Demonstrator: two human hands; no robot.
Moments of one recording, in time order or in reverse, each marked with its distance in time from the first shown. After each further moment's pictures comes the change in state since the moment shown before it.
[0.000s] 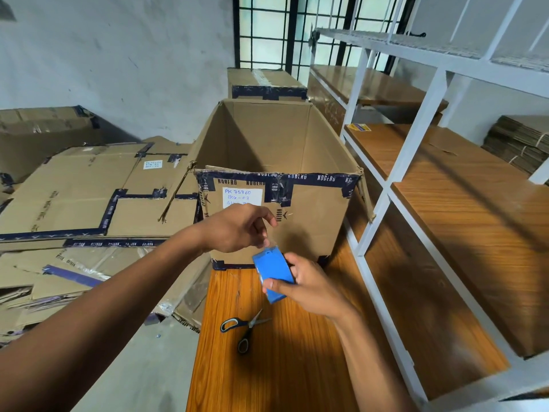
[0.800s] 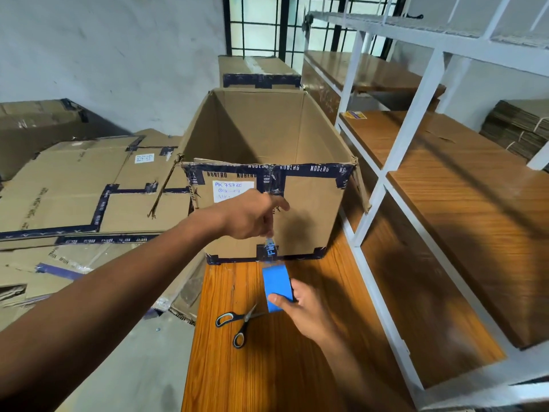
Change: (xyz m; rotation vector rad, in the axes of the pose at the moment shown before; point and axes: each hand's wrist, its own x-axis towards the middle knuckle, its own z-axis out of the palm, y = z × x) left_hand 0.047 0.017 0.010 0.330 -0.079 0.101; right_hand -0.016 0.082 0.029 -0.035 0.155 0.178
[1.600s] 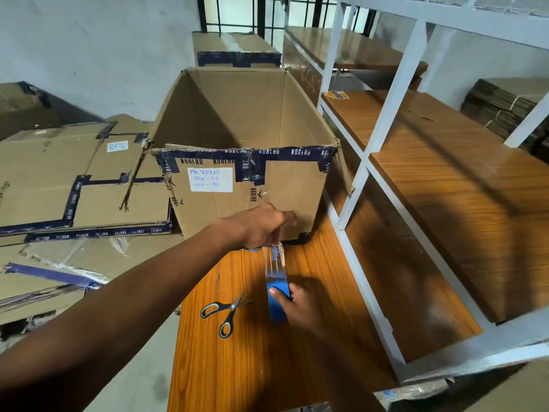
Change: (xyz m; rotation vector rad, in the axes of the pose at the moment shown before) left_hand 0.055 0.001 0.077 0.083 -0.110 0.083; right_hand 0.011 0.070 0.010 0.050 0.082 0.284
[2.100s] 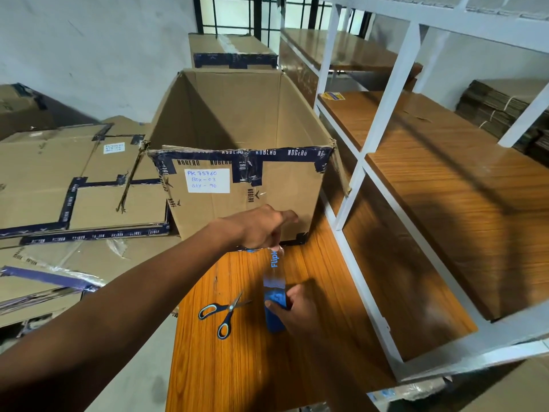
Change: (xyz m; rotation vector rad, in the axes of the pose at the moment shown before) left_hand 0.003 0.000 0.002 -0.110 -0.056 -0.002; right_hand -0.004 0.015 0.004 -0.071 0.071 -0.029
